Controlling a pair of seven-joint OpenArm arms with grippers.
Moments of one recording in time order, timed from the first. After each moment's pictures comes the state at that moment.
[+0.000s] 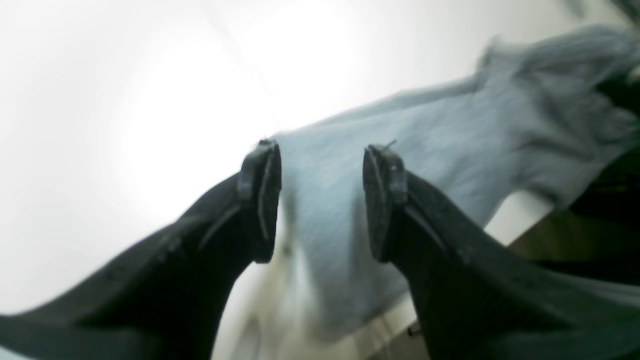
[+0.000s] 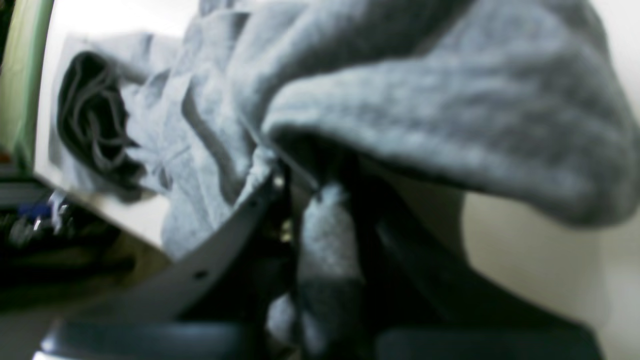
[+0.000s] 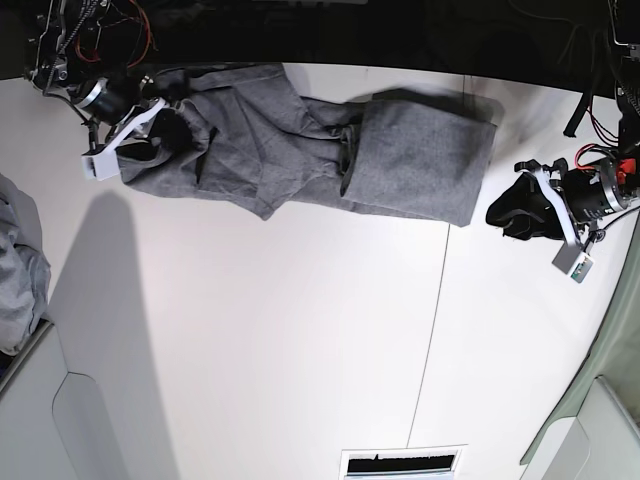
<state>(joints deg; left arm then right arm) 9.0 -30.4 -13.9 90.6 -49.4 -38.0 53.7 -17.3 6.4 21.4 86.9 40.7 32.7 -51.2</state>
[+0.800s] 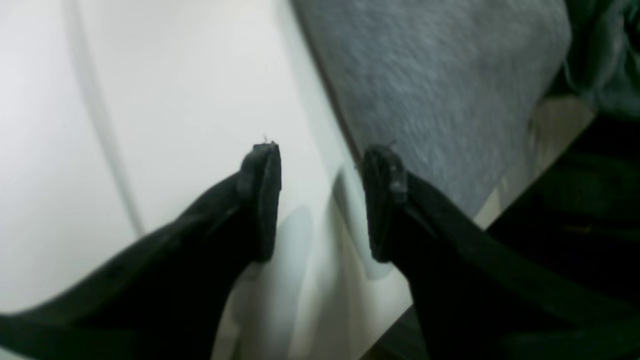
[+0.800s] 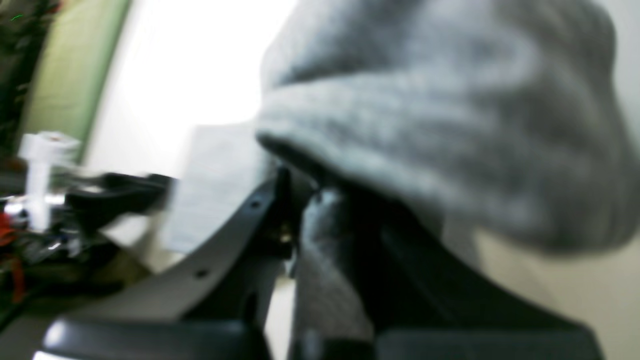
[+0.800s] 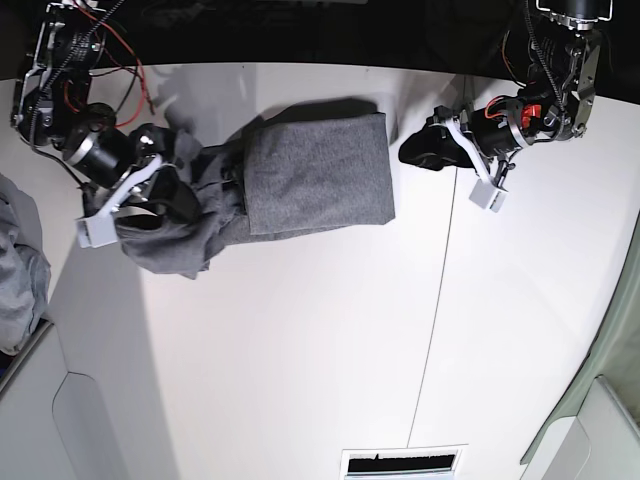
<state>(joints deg) 10.6 -17.5 -4.0 75.0 -46.1 -37.9 44.5 -9.7 3.8 18.3 94.7 46.8 33.3 -56.6</state>
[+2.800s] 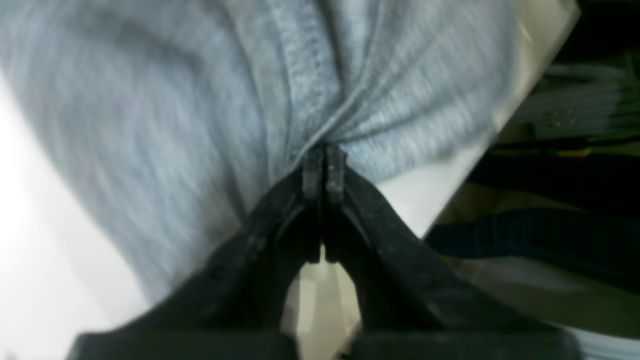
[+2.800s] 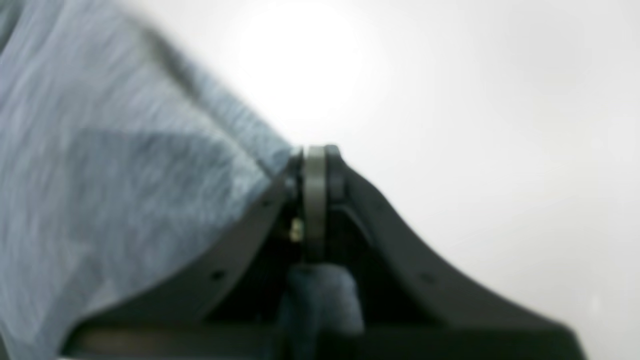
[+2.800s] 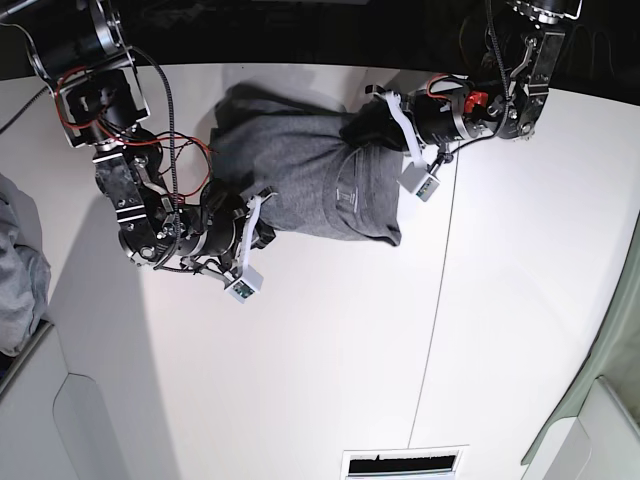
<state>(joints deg) 9.4 -14.9 6.2 76.8 -40.0 -38.0 42.2 17.4 10.5 -21.8 60.3 18.4 32.2 -40.9</state>
